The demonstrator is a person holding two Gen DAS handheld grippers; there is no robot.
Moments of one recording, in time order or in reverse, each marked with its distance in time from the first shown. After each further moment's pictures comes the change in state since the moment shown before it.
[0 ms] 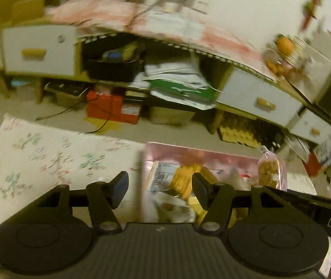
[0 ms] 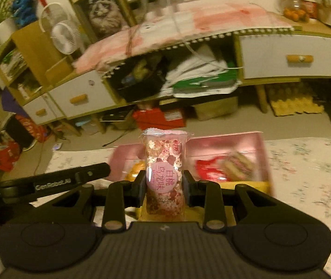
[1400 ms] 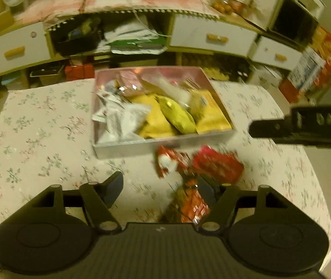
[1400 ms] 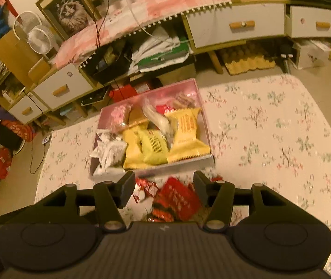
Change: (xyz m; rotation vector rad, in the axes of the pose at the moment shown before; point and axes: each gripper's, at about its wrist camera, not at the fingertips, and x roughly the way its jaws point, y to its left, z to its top) left arm -0.117 -0.087 -0.108 0.277 0.195 -0.019; right arm -0.128 -0.029 -0.059 0.199 0.123 -0.140
